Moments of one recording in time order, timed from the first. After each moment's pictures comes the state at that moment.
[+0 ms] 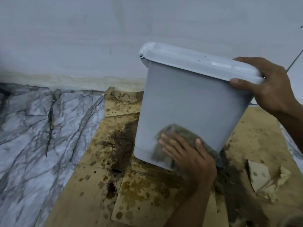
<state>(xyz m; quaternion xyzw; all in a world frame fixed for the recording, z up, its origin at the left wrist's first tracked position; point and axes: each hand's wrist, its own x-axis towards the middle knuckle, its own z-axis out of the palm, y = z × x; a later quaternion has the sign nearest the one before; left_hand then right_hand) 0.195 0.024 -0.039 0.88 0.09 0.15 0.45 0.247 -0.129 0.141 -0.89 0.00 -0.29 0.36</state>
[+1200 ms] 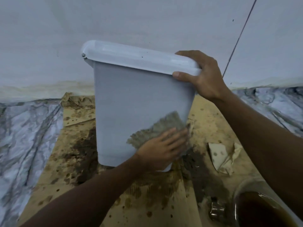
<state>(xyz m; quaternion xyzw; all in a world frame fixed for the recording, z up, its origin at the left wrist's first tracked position) 0.261 0.065 -0.039 0.66 -0.70 0.28 -0.05 0.251 -0.138 0.135 -0.86 0.01 -0.31 0.41</state>
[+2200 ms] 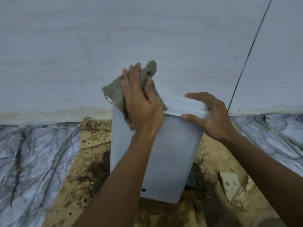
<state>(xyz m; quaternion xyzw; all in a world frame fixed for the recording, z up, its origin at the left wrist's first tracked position) 0.311 0.053 0.168 0.71 -0.18 0.34 0.59 0.227 -0.118 0.141 -0.87 0.04 -0.31 0.39</state>
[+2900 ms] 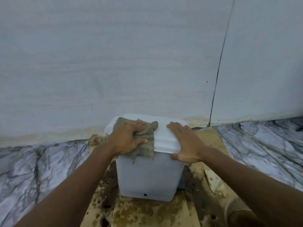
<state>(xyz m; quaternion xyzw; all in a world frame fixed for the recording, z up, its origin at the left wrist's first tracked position) 0.281 0.180 0.217 0.85 -0.47 0.00 0.24 0.147 -0.047 0.189 -0.99 0.03 -0.02 0.09</state>
